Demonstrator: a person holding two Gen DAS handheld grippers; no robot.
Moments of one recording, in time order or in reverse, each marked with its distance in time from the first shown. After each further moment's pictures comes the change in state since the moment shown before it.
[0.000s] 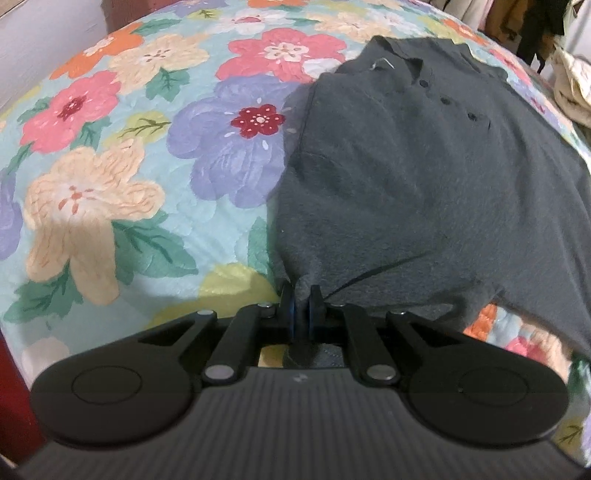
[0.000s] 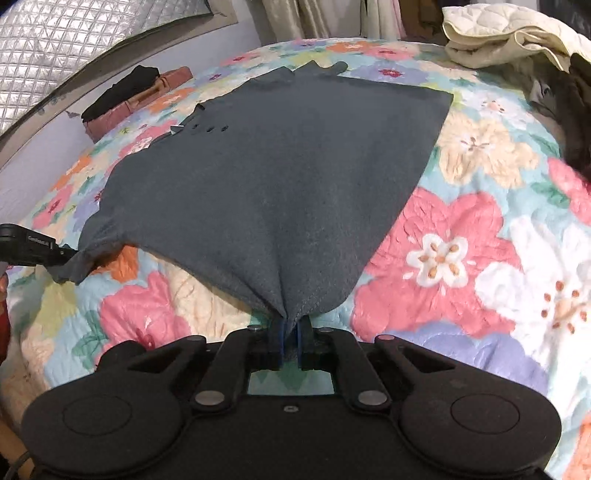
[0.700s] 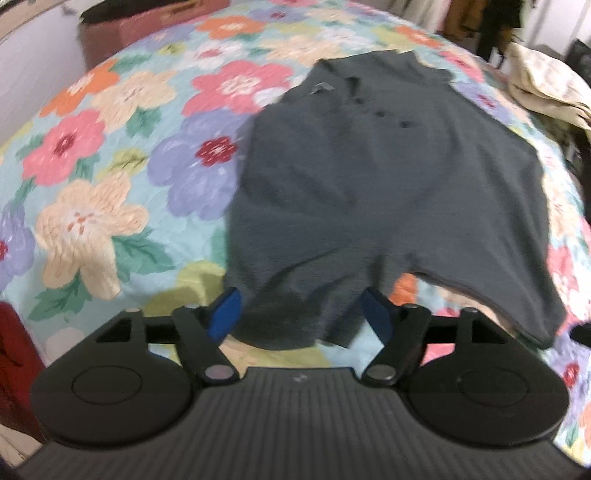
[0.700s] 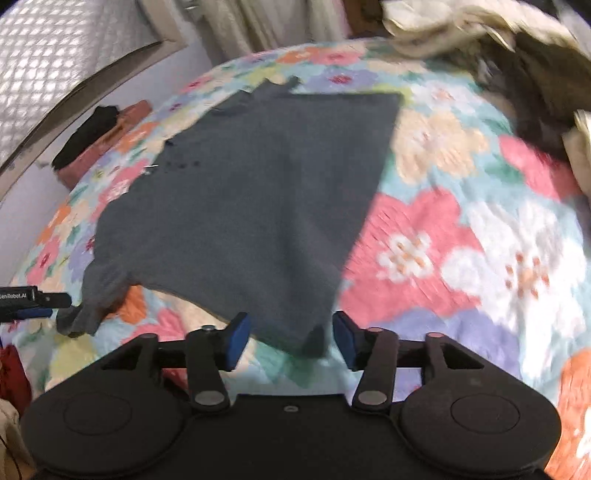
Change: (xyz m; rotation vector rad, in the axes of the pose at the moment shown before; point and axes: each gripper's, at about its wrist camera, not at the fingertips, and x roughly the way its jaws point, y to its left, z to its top) left arm -0.076 -0.039 -0.009 0.100 -0.045 -0.063; right arm -0.039 0.017 0.019 0.120 -0.037 -0.058
